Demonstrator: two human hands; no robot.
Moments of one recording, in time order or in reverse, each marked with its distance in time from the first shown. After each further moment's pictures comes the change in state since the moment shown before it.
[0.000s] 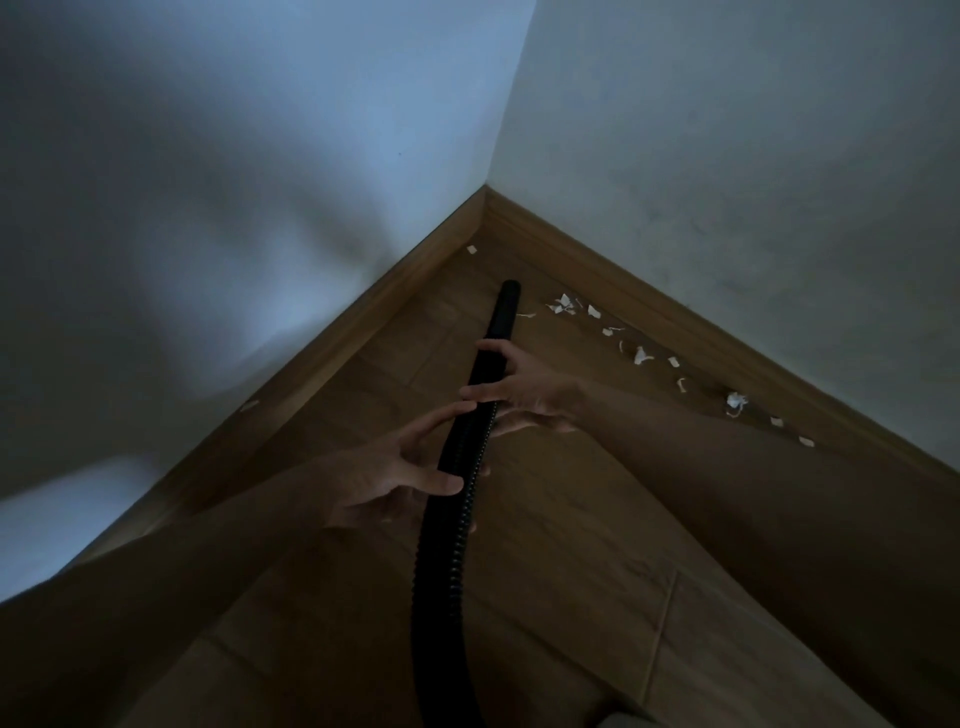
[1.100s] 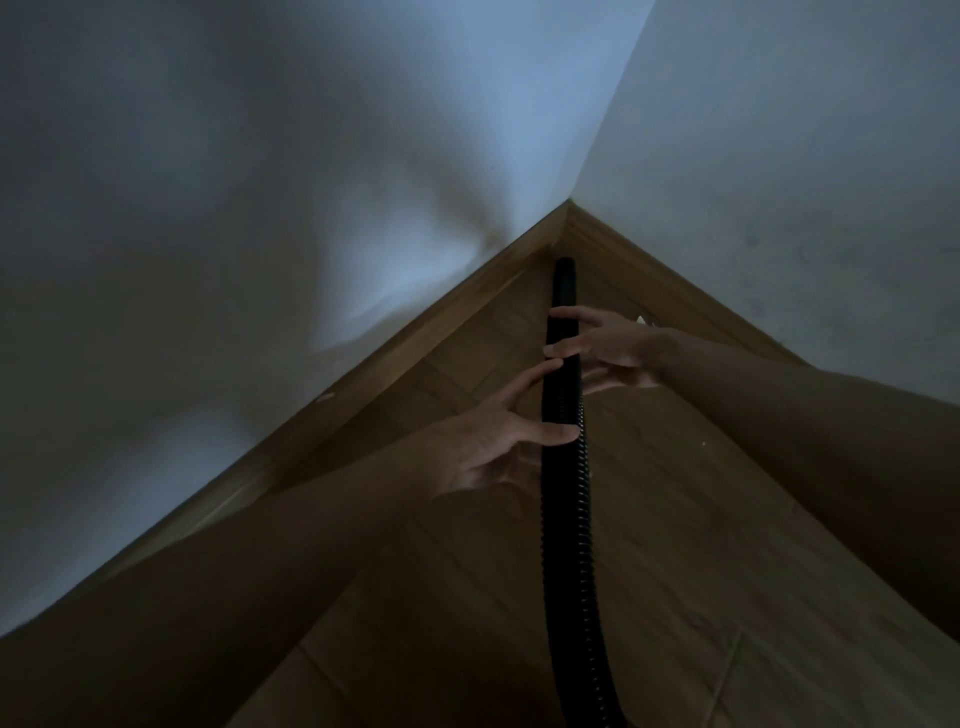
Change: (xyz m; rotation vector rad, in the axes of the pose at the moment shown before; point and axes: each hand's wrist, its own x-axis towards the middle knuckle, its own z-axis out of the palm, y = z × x) left_hand 0.037 0.027 0.023 -0.058 0.160 0.147; right_hand 0.030 -0.056 -0.035 -0.164 0.023 0.003
